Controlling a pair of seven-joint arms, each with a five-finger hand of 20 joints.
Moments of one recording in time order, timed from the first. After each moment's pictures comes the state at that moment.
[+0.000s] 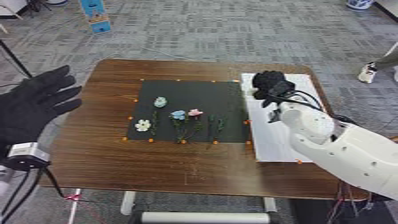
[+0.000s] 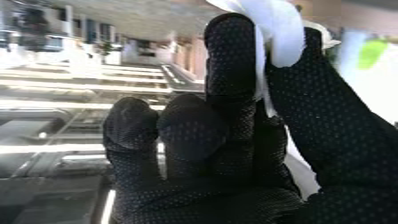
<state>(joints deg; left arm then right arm) 133.9 -53.8 -122.9 -128.6 37.2 -5.1 1.7 -45.3 -39.9 20.5 -90.1 -121.9 14.1 23.4</state>
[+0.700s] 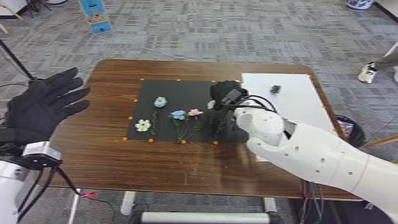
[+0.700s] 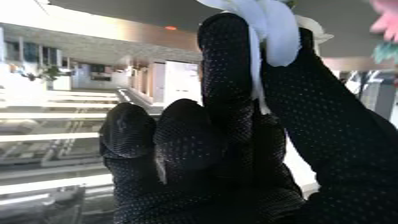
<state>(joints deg) 132.1 -53.4 -118.2 -128.1 37.2 -2.6 3.5 -41.5 -53.3 13.4 -87.0 -125.4 4.9 25.6</state>
